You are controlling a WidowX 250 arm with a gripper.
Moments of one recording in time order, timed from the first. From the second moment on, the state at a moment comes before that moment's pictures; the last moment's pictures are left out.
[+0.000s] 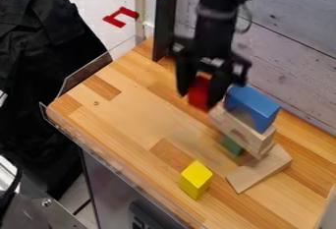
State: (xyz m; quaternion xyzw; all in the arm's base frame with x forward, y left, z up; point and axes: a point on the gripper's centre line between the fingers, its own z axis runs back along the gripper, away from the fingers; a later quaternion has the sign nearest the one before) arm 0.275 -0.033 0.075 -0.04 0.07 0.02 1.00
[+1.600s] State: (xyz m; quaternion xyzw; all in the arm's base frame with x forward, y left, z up) arm 0.295 -0.076 0.083 -0.01 0.11 -0.06 0.99
